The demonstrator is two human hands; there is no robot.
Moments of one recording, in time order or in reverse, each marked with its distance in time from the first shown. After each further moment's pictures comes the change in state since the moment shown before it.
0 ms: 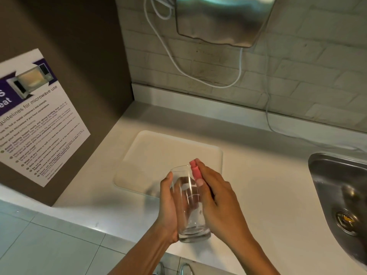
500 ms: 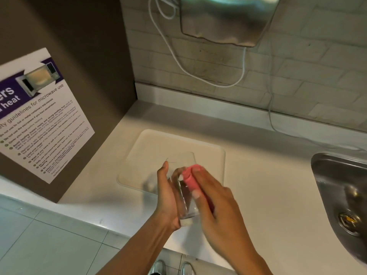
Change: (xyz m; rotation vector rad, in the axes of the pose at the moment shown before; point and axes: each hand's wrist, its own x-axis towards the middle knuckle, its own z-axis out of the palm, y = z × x) left_hand 0.002 0.019 0.004 -0.044 0.082 0.011; right_hand -0.024 -0.003 0.007 -0.048 -0.047 -0.054
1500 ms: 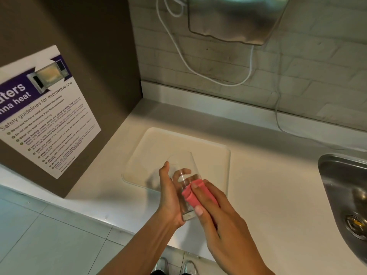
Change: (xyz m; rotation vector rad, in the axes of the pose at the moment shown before) left_hand 0.003 0.001 -0.006 -0.009 0.118 -0.061; right_hand -0.020 0.009 0.006 -0.087 -0.095 -0.033
